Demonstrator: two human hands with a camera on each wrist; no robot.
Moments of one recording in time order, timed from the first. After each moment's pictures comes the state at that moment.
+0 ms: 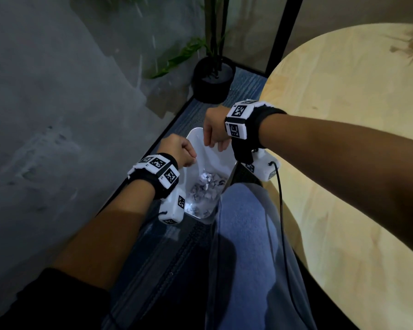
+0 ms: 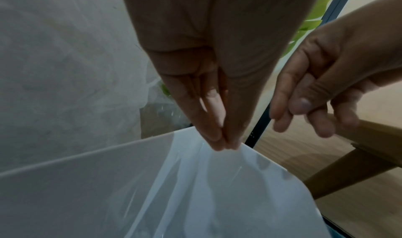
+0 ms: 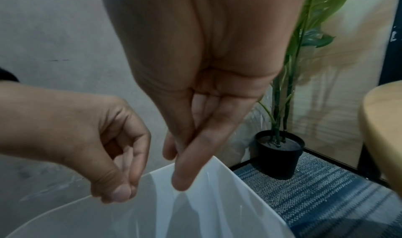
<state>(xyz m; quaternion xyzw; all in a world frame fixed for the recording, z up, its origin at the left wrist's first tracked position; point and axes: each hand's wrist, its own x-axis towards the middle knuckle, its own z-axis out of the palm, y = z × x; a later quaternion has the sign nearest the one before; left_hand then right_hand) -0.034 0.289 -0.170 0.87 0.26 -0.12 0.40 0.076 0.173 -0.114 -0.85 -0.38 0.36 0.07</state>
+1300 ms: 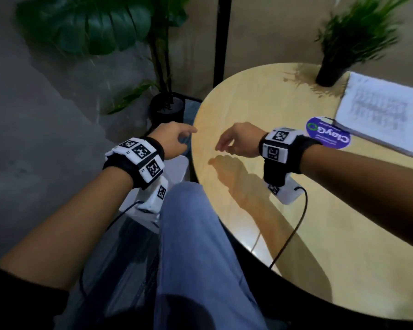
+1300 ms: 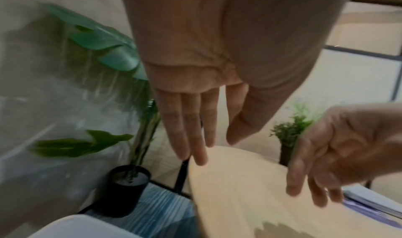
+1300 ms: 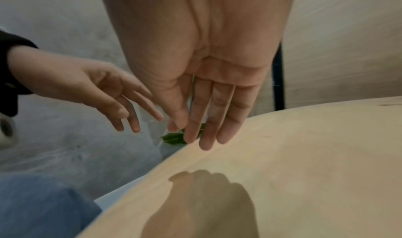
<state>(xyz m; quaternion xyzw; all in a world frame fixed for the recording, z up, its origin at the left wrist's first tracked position) -0.029 0.174 -0.029 0.96 0.02 -0.14 0.24 0.024 -0.022 -0.032 -0.91 -0.35 0.19 0.13</state>
